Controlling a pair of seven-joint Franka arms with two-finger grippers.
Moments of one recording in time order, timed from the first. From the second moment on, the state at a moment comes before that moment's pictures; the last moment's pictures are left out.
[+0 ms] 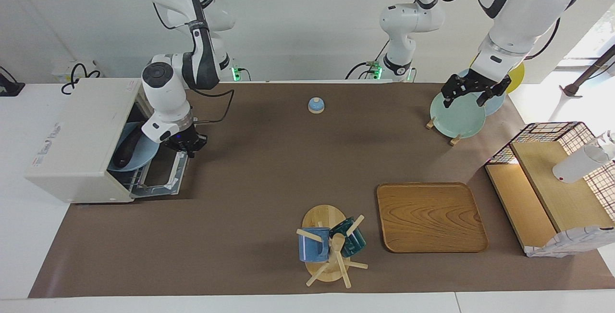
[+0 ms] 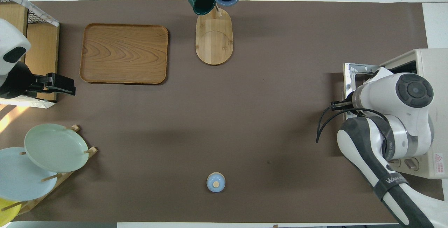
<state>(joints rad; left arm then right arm) -0.02 -0.05 -0.09 -1.71 -0.02 1.62 -0.08 0.01 0.04 0.03 -2.27 -0.10 2.33 0.03</state>
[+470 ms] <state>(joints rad) -0.02 -0.05 -0.09 -1.71 -0.02 1.62 -0.08 0.01 0.06 0.03 -2.30 -0.10 2.35 0.05</state>
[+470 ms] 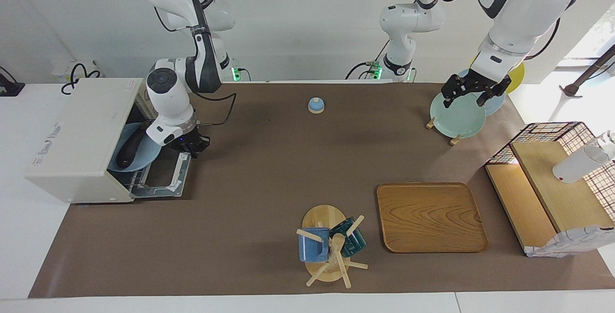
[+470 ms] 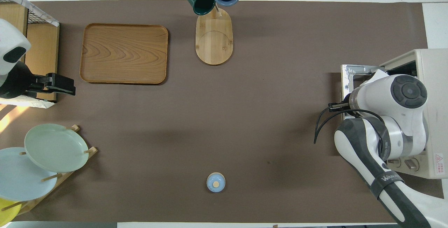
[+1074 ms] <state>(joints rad) -0.02 -0.05 -0.09 -1.71 -0.02 1.62 -0.08 0.05 0.06 0.03 -2.32 -0.05 2.33 0.06</state>
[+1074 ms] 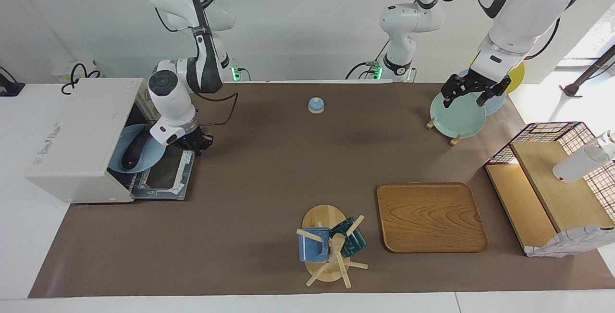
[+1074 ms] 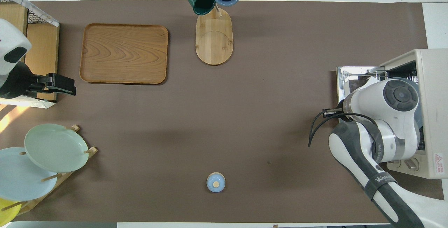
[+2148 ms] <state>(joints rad) -0.02 -0.05 -0.09 -1.71 -0.02 1.62 -0.08 -0.05 0.02 0.01 -2.12 -0.20 2.03 0.01</state>
